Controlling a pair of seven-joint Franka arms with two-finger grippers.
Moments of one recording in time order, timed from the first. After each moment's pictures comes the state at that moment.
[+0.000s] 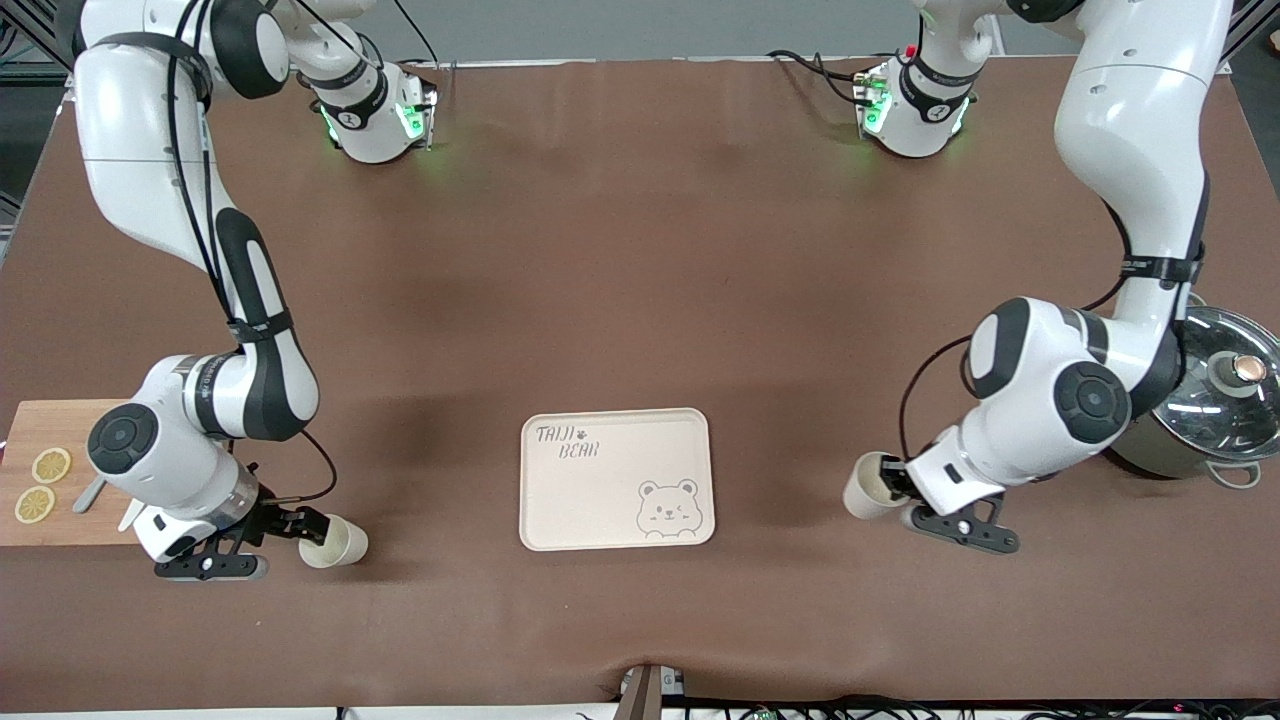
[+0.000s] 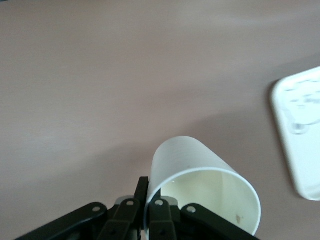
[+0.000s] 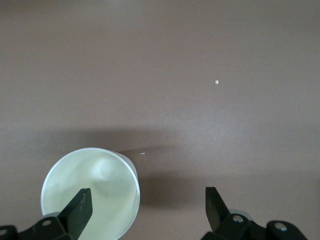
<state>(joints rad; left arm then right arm) 0.02 0.68 -0.35 -1.40 0.09 2.17 -0.02 0.09 0.81 -0.10 -1.39 0.09 2.42 -0.04</state>
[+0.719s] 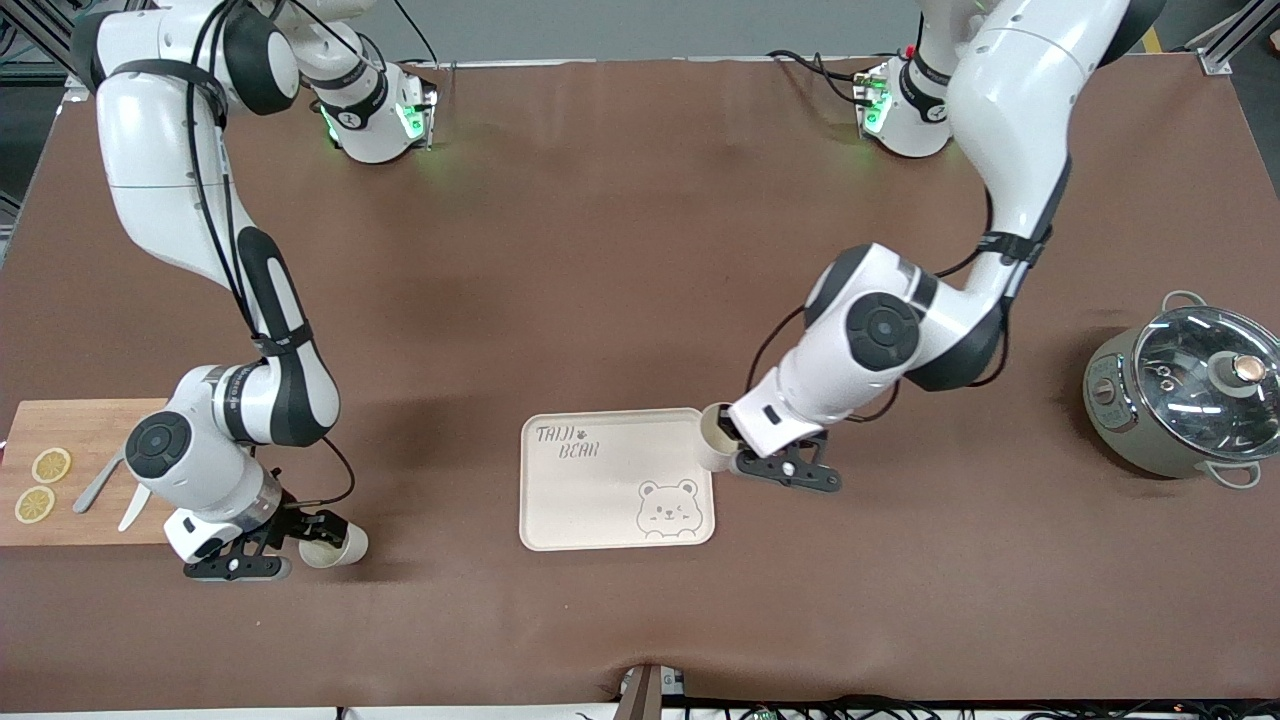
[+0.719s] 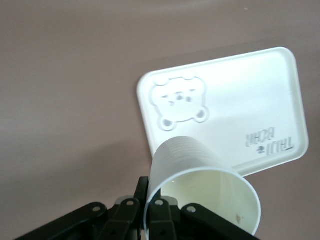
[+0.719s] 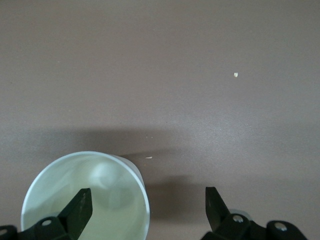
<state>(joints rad) -0.23 0.71 -0.38 -1.36 0.09 2.21 -0.38 0.10 0.86 -0.10 -1.39 0.10 2.49 -0.04</state>
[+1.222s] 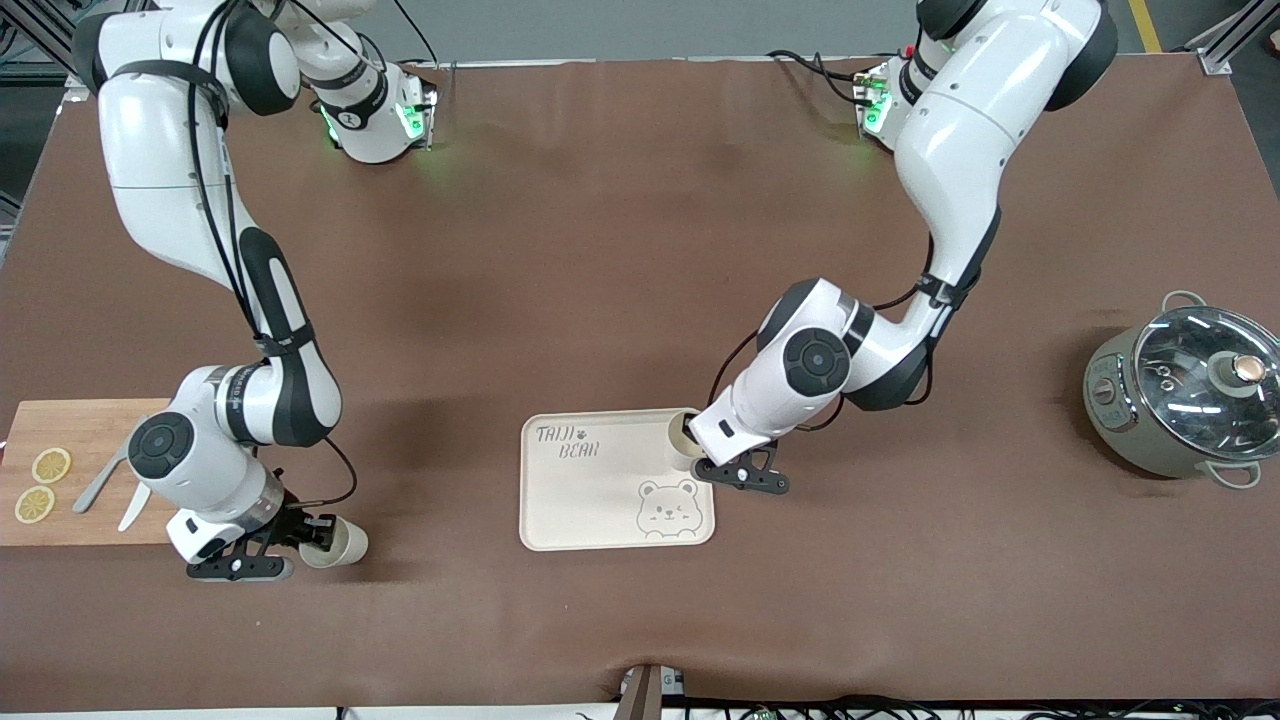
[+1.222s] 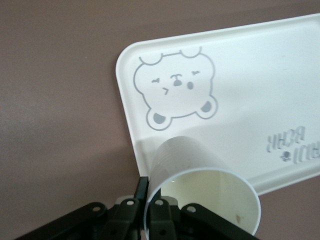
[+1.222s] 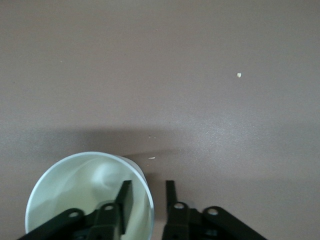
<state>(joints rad) -0.31 0.86 -0.32 -1.33 0.09 2.30 -0.39 0.10 0.87 -0.09 -1.39 0.10 2.48 -0.04</state>
